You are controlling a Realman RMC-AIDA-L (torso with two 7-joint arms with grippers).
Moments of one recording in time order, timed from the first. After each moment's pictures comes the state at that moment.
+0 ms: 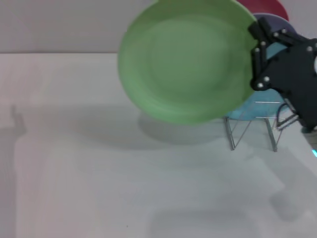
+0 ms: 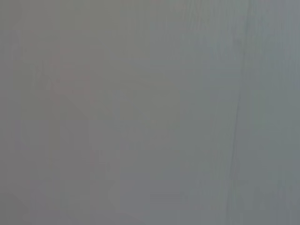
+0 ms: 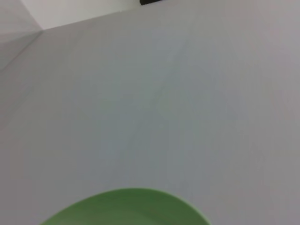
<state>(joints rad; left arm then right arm) -0.23 -2.07 -0.82 -0.50 1.97 1.43 0.04 0.54 2.08 0.22 0.16 -2.00 -1.80 -0.20</state>
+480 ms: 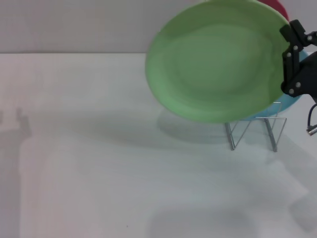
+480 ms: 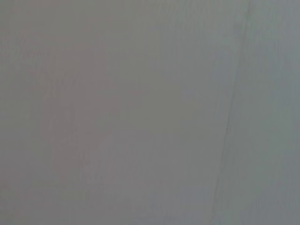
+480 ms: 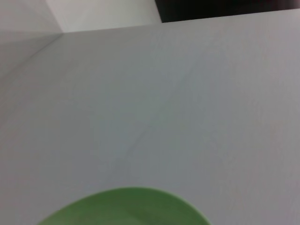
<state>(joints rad) -0.22 -2.07 -0.79 -0.51 1.96 1.40 -0.01 0.52 2.08 0.21 -0.02 -2.00 -1.93 -0.20</state>
